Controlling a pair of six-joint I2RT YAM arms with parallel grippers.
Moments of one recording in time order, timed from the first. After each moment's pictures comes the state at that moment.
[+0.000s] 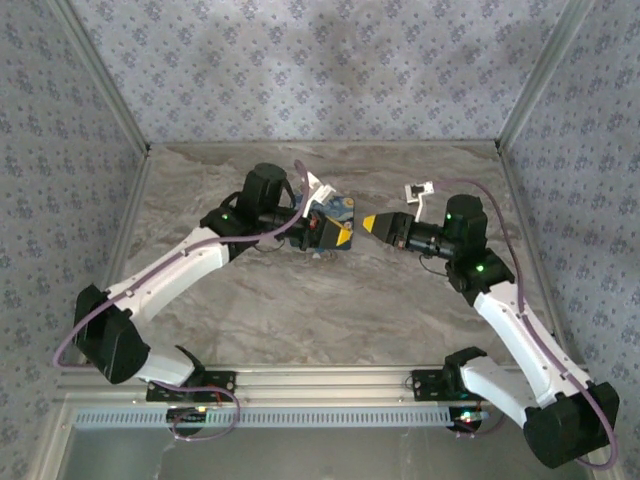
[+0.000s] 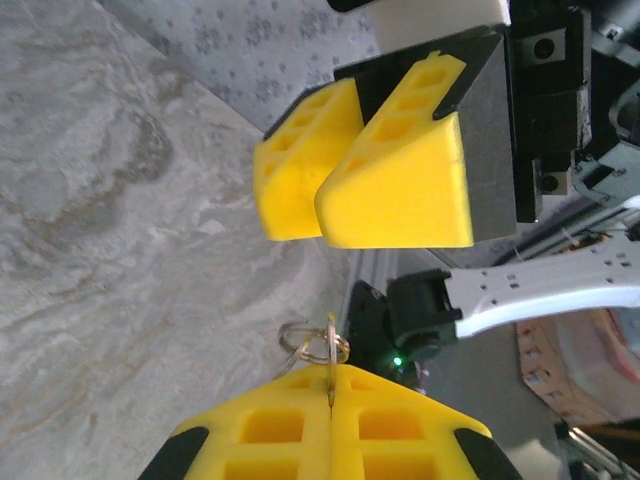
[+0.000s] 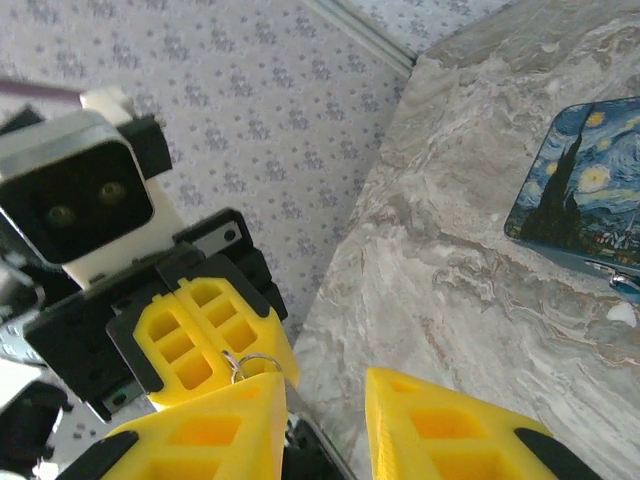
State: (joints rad) left arm -0.71 1.43 1.27 -0.34 0.87 -0.30; right arm 0.33 0.94 0.83 -0.12 -0.77 0.78
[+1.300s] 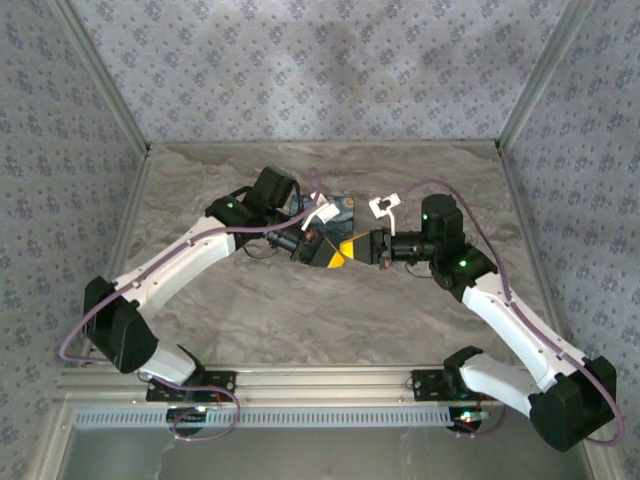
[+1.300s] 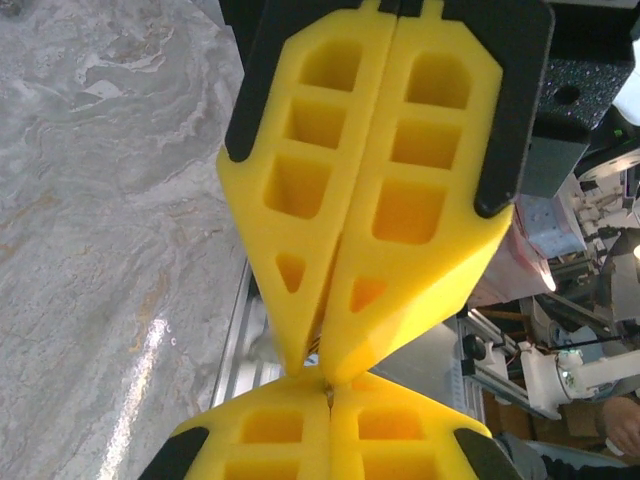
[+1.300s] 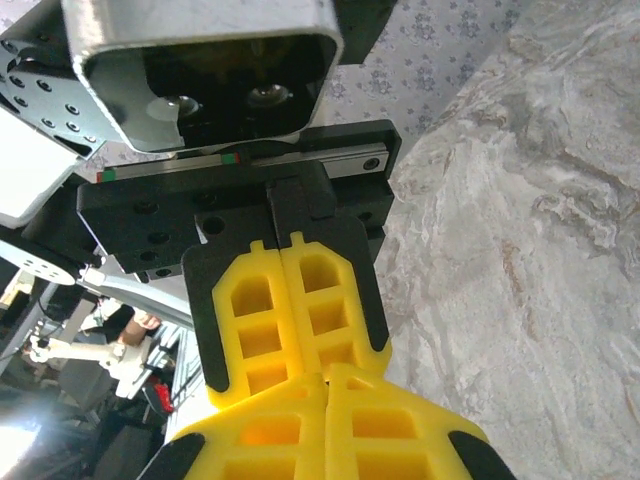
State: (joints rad) left arm -0.71 1.49 1.36 -0.73 1.05 -0.11; right arm 0.48 1.02 0.84 -0.11 -0.97 0.58
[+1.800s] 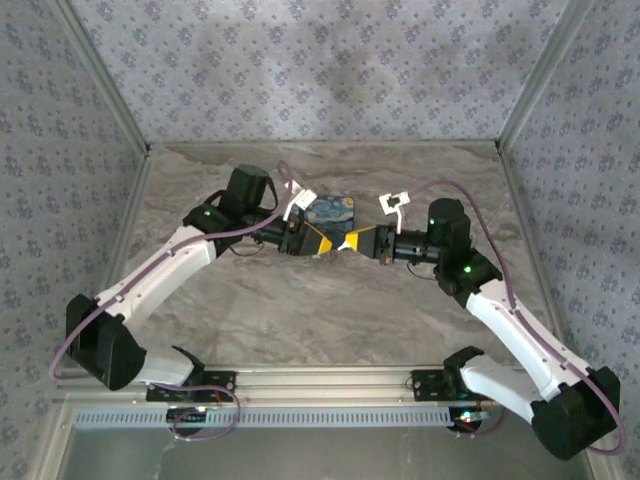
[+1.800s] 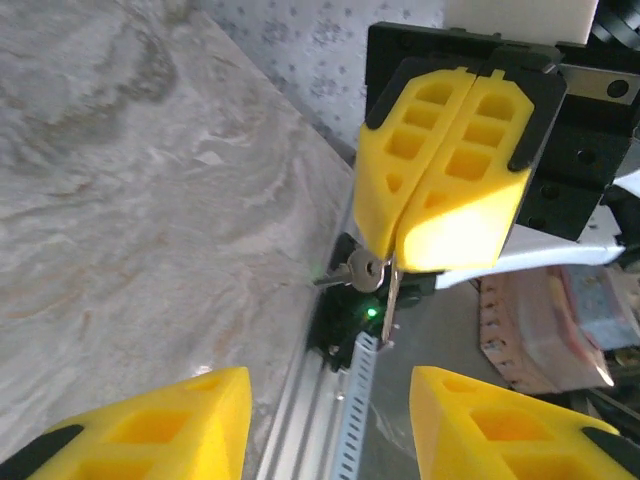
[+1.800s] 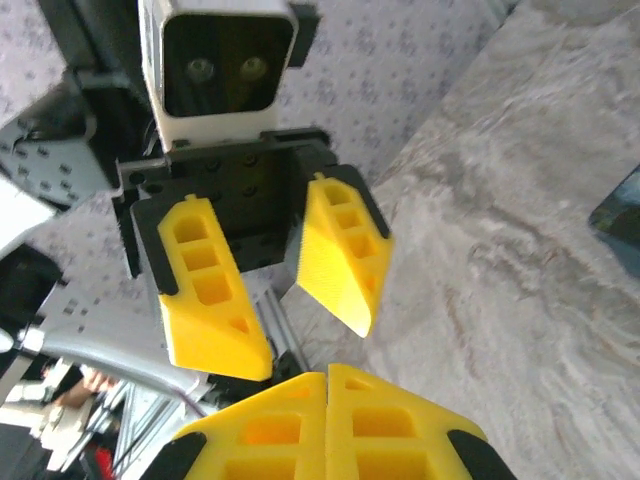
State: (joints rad) left arm -0.60 1.36 1.21 -0.50 0.95 -0.29; right arm 0.46 0.97 0.80 -0.04 -0.79 0.61
